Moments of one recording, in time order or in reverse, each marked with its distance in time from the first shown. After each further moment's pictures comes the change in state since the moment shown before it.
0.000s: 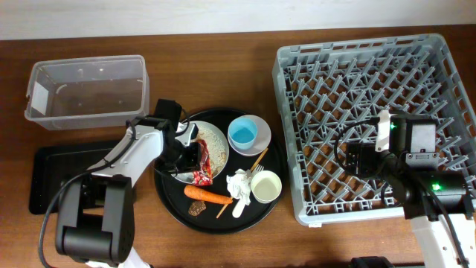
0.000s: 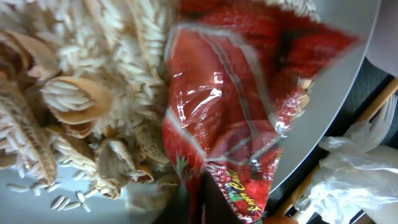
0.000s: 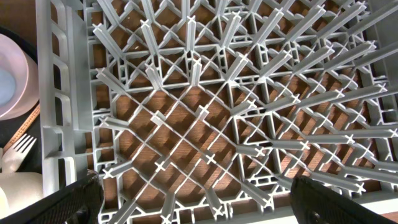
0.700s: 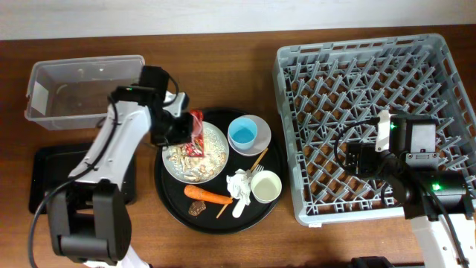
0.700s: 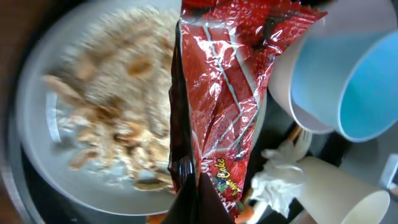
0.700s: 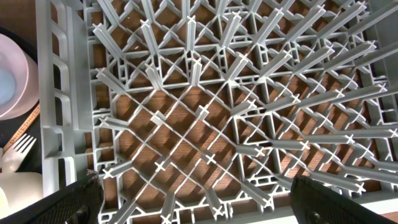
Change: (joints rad) left arm 0.056 0.002 0.326 -0.229 -0.019 0.006; right arm 0.000 0.000 0.000 0.000 0.000 0.000
